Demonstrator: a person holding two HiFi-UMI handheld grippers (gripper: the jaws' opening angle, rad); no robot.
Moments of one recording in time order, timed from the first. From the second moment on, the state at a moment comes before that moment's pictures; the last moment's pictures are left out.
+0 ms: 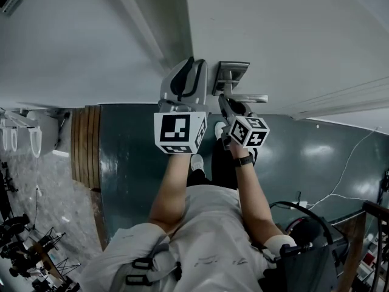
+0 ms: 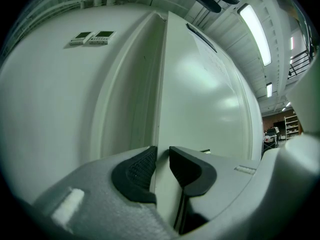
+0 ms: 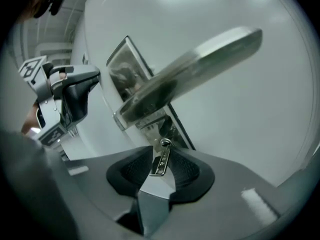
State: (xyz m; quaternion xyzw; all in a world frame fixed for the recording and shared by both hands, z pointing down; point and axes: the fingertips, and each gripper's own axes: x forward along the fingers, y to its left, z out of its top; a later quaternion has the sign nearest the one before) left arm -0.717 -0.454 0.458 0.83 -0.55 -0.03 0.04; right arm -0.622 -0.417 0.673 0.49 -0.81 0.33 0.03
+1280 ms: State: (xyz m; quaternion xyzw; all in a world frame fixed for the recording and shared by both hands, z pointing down) left arm -0.717 -0.437 0.481 0.86 -0.51 0.00 0.07; right arm -0.576 -0.329 0.623 0.40 -0.75 0.47 -0.23
